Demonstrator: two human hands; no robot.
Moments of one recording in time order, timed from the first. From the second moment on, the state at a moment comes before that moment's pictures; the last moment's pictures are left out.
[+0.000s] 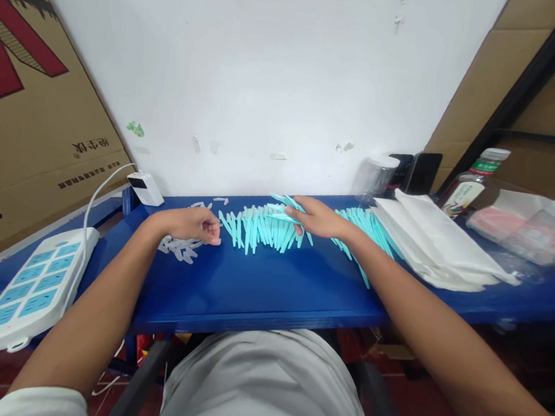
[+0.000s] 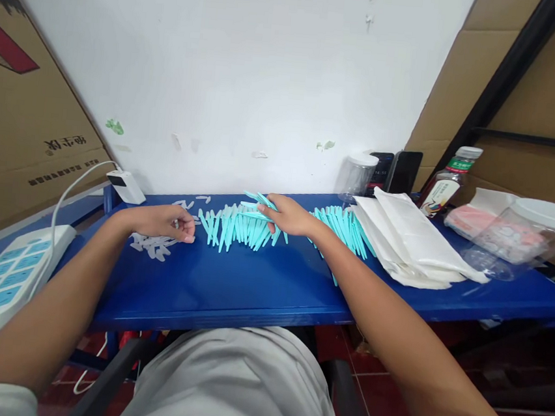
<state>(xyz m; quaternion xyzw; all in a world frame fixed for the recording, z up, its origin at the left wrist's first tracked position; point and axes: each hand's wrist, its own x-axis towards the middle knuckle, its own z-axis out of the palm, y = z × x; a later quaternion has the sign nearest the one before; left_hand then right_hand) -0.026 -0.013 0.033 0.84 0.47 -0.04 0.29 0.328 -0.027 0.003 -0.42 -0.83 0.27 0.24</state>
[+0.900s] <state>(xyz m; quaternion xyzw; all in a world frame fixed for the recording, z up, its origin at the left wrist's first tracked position) 0.055 -0.031 -0.013 0.66 0.42 0.49 0.38 0.319 -0.029 -0.005 -0.41 -0.85 0.17 0.29</state>
